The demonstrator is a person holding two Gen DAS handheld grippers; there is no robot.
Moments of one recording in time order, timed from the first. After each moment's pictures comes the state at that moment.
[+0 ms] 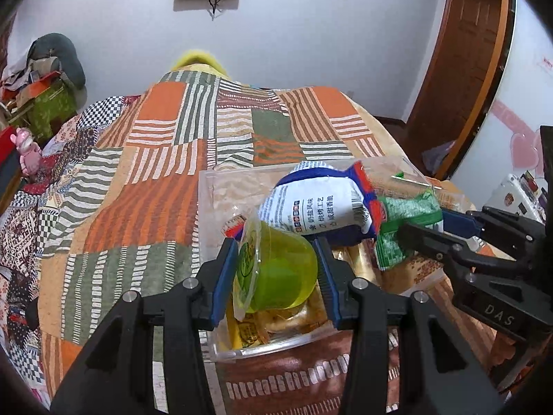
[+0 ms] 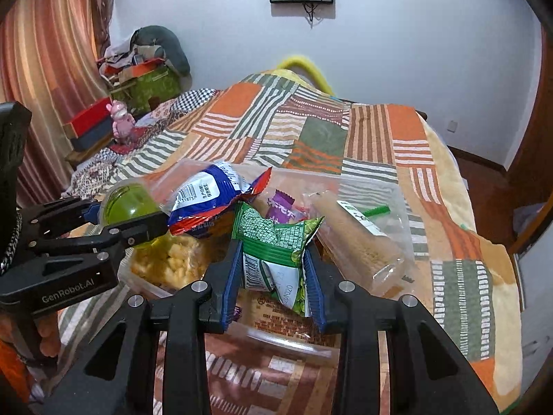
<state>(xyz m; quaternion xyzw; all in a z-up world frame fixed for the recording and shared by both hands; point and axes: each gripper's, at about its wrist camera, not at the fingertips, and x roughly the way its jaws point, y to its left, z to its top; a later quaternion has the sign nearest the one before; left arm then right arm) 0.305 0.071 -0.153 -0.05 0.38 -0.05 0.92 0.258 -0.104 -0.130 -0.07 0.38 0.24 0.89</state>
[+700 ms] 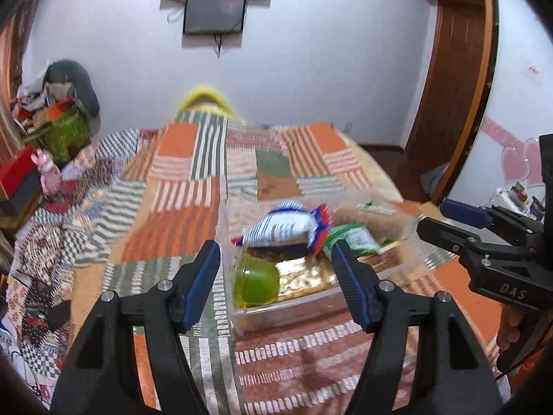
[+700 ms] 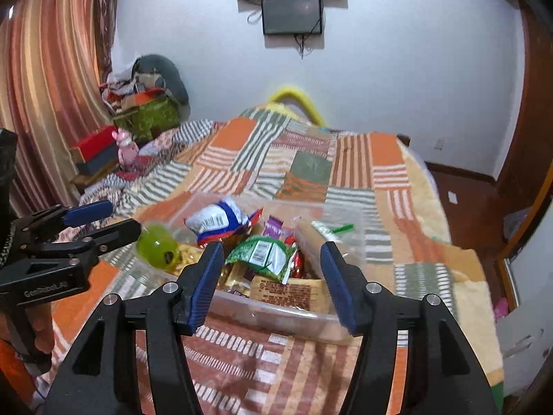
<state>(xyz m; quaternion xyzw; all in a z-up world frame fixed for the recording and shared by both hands) 0.221 0.067 -0.074 -0.04 0.31 -0.04 0.95 0.205 -0.144 -0.058 -0.04 0.31 0.23 0.92</state>
